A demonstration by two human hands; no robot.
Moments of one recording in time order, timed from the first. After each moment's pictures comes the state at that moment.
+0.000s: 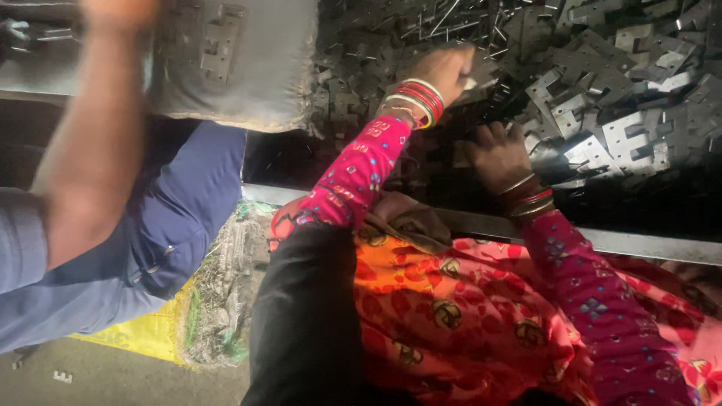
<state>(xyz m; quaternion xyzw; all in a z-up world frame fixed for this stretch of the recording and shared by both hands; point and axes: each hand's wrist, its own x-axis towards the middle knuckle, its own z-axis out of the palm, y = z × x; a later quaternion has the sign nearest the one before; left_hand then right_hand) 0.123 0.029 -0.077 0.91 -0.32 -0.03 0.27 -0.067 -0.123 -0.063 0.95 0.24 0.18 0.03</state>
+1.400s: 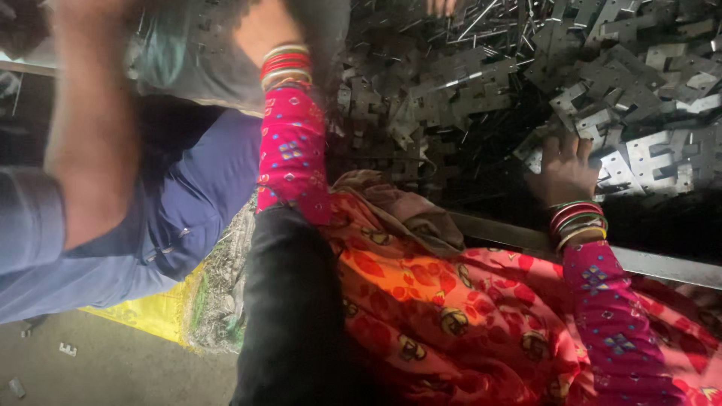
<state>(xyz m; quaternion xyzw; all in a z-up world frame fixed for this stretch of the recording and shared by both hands) 0.158 0.331 -0.004 0.95 0.18 0.24 -0.03 -0.087 -0.189 -0.105 1.00 0.00 0.07 0.07</state>
